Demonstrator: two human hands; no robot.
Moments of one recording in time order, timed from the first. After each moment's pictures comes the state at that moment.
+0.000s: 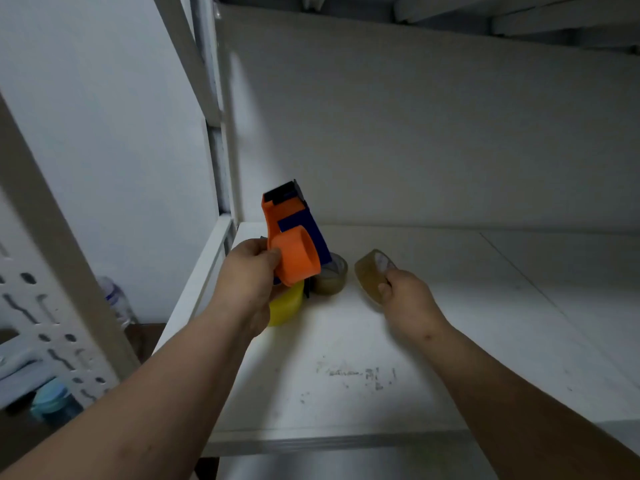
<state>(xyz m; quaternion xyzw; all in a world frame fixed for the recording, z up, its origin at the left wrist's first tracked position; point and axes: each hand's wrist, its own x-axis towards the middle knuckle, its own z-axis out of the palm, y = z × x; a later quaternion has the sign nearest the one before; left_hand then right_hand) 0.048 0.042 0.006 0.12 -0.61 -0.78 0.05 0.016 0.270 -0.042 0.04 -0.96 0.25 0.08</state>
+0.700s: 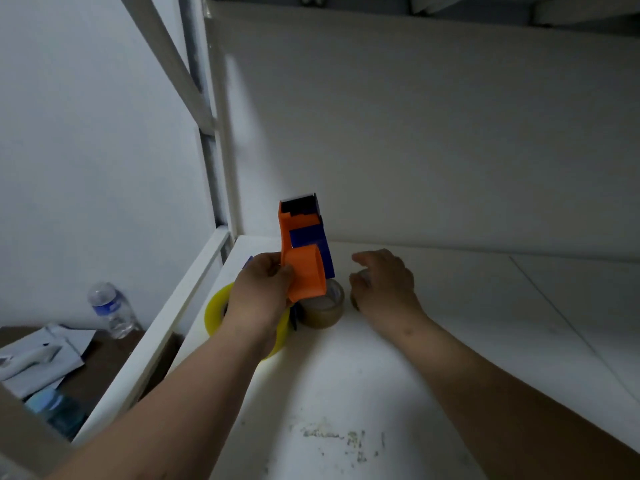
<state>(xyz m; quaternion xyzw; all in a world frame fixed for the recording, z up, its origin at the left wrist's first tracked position) -0.009 0.088 -0.006 0.14 -0.69 -0.70 0.11 -0.069 0.261 -0.027 0.13 -0.94 0.28 0.15</state>
